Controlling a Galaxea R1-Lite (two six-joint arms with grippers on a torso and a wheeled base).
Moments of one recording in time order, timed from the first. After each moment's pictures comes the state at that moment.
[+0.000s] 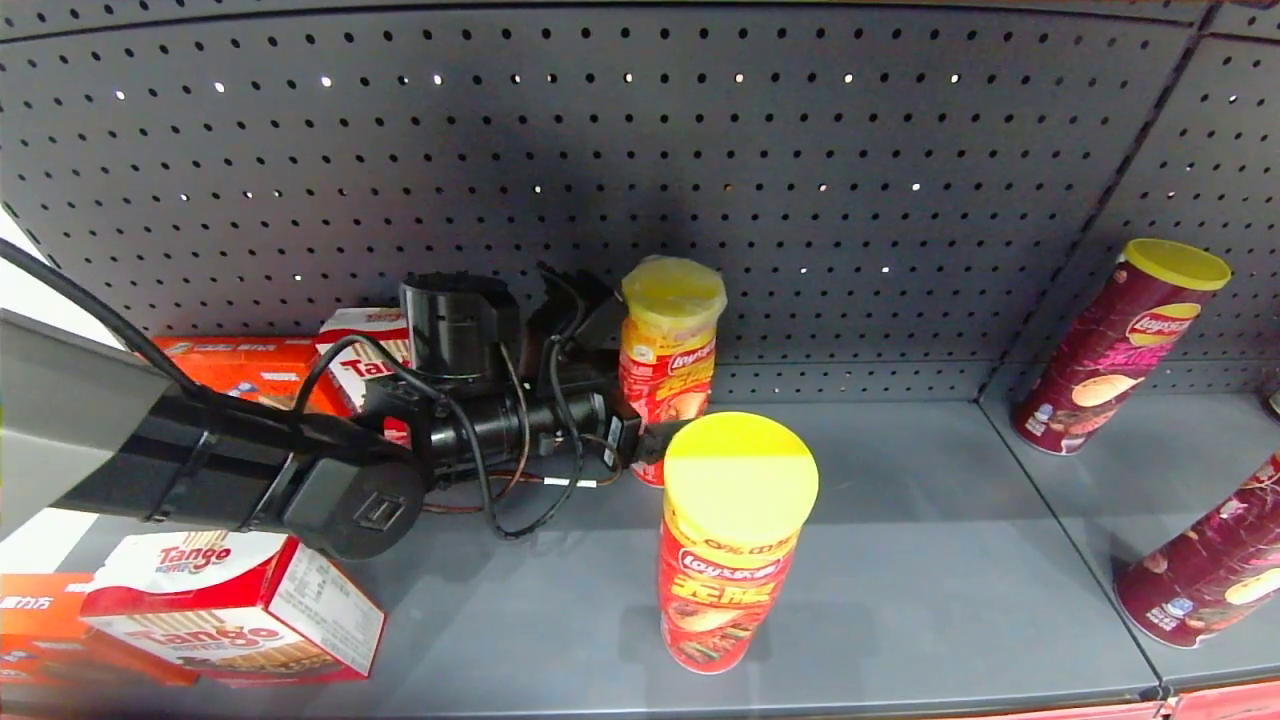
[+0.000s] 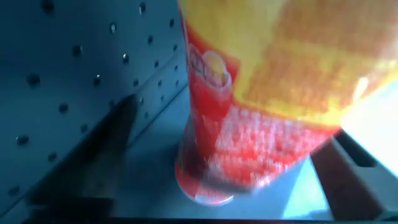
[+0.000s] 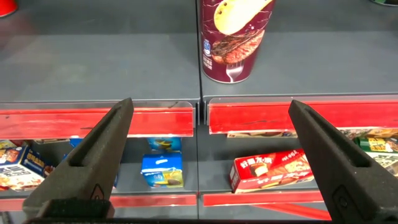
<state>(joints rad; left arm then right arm) -0.48 1.95 -1.06 -0.69 -0.42 0.19 -0.02 0.00 0.00 0.00 0.00 0.00</state>
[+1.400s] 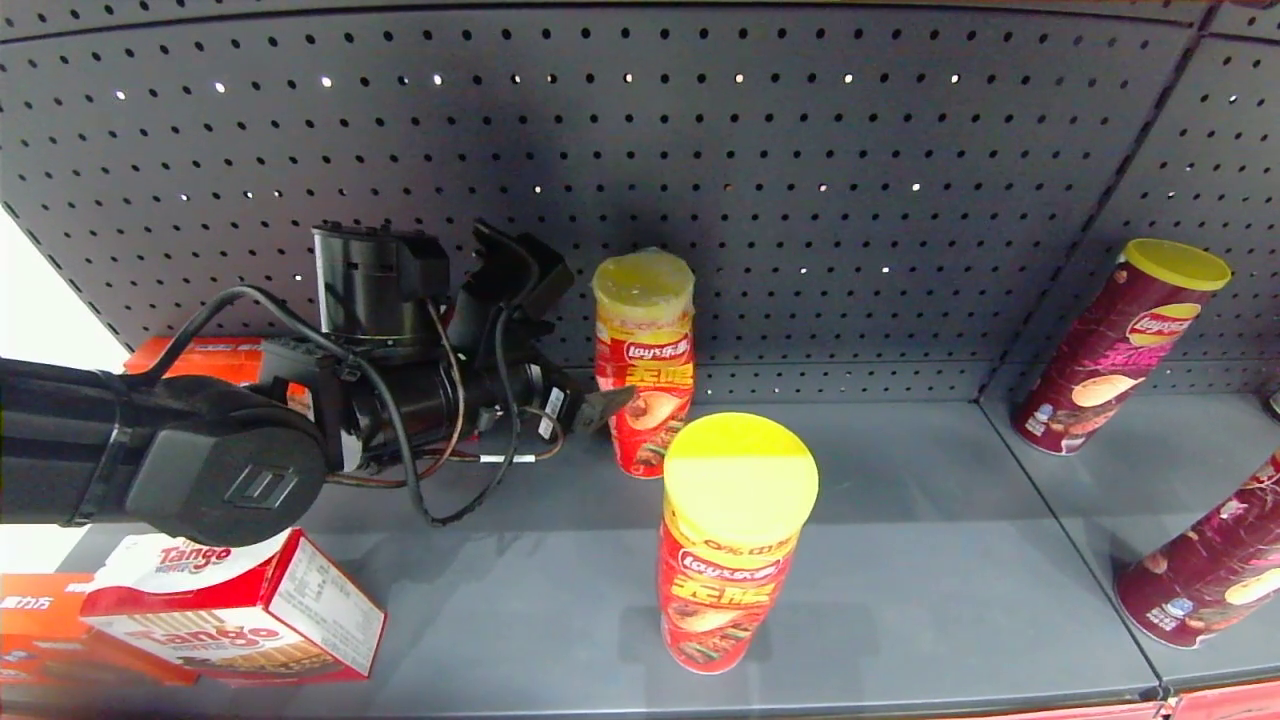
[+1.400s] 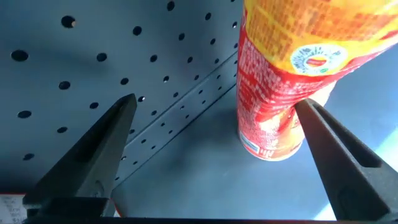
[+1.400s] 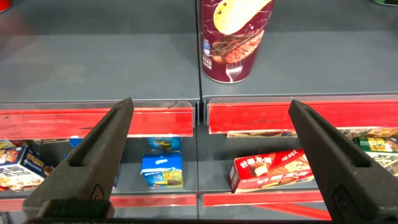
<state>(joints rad) -0.45 1.80 -1.06 -0.49 -0.12 0.31 -0.02 0.00 0.00 0.00 0.00 0.00</state>
